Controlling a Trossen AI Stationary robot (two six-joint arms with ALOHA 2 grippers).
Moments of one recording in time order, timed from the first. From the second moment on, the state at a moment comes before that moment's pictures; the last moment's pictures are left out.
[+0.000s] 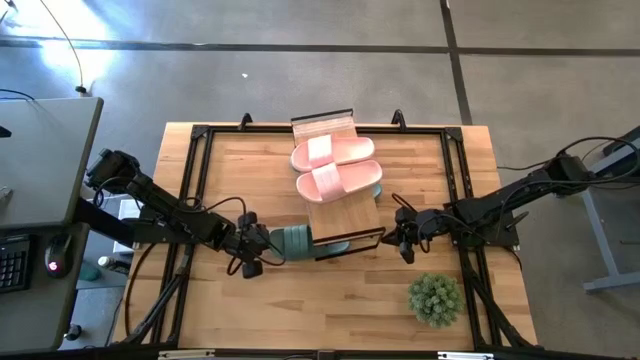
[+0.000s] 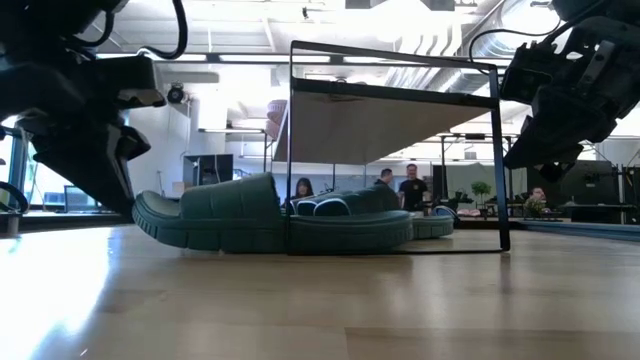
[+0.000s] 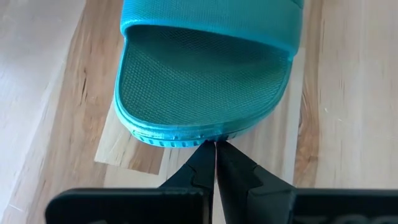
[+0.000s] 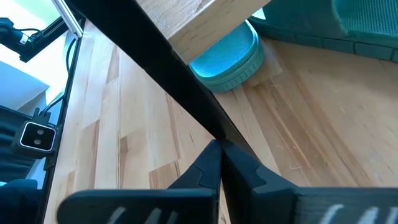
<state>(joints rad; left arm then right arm) -0.33 1.34 0.52 -0.23 -0.32 -0.55 0.28 1.00 0.27 0.15 0.10 0.67</state>
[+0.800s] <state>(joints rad) -0.33 1.45 0.52 -0.13 -0.28 -0.57 0.27 1.00 0.27 0.16 0.08 0.67</state>
